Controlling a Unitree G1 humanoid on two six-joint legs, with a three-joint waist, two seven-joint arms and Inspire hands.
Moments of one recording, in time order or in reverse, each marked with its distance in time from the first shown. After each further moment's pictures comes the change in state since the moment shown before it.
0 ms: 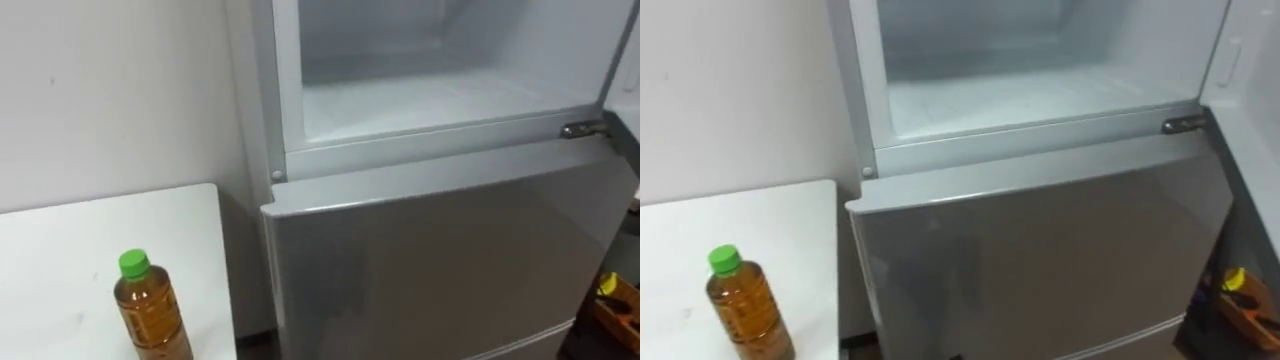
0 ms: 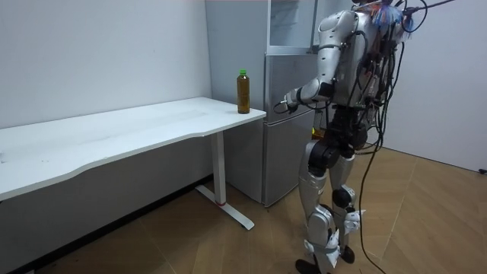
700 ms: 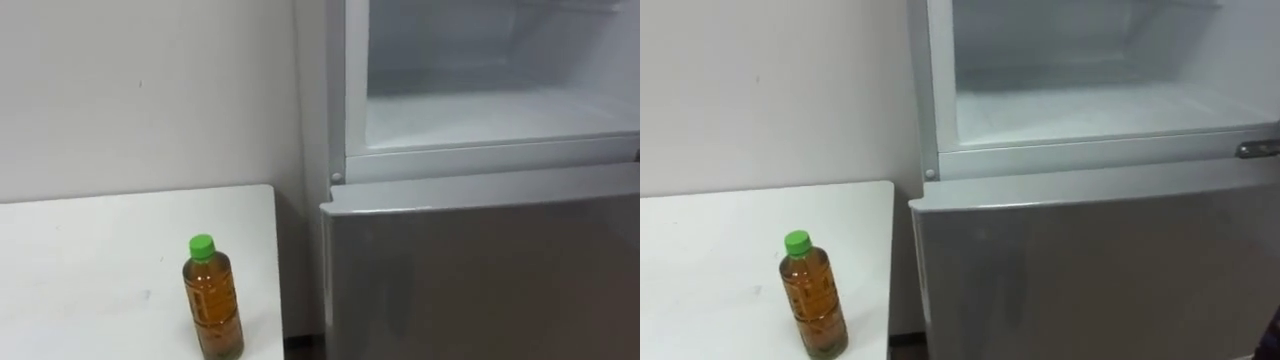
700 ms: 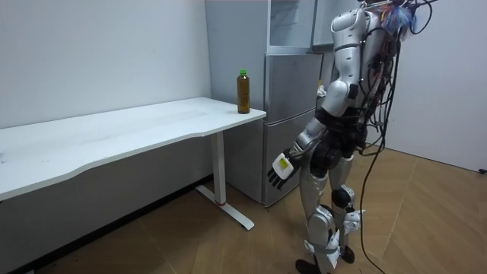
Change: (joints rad) left arm 0.115 -0.053 0.262 0.820 0.202 -0.236 0.225; right arm 0.068 0.001 0.009 -0.047 -0.006 -0.065 0.008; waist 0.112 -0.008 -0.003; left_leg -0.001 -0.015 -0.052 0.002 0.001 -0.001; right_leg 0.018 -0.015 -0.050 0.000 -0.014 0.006
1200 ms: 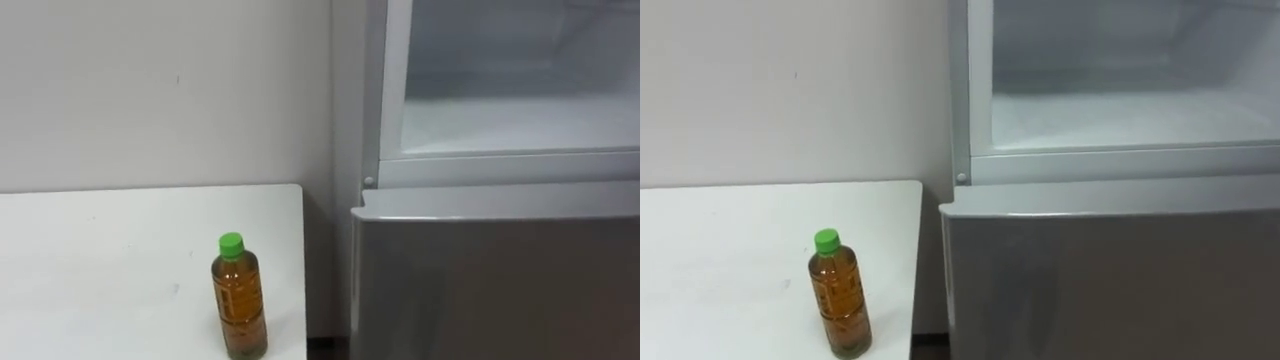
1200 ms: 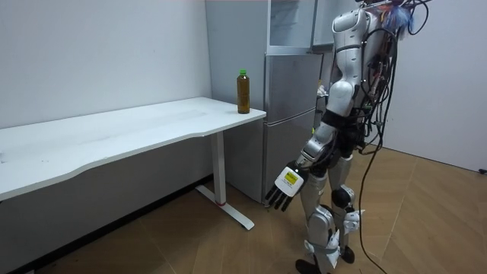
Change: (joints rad) left arm -0.004 -0.039 0.189 0.196 0.013 -0.024 0.164; right arm 0.022 0.003 -0.033 -0.162 -0.051 -0.017 0.012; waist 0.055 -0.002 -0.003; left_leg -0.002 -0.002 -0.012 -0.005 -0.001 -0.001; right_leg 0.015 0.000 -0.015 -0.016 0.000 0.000
